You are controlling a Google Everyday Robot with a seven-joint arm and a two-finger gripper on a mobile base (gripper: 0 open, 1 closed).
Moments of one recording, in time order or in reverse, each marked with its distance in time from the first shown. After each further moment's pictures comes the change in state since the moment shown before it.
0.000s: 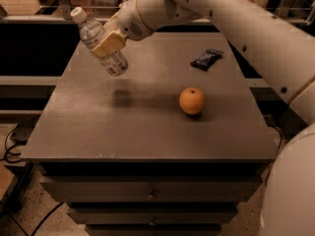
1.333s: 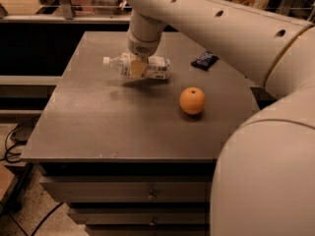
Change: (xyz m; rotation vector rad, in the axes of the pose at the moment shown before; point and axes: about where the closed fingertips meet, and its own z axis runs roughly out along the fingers) arm 0.127 -0.013 -0.007 0.056 0.707 -0.172
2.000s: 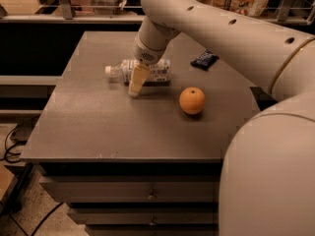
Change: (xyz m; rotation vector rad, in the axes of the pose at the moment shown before) arm 0.005 0.010 0.022 -0.067 -0.127 0.085
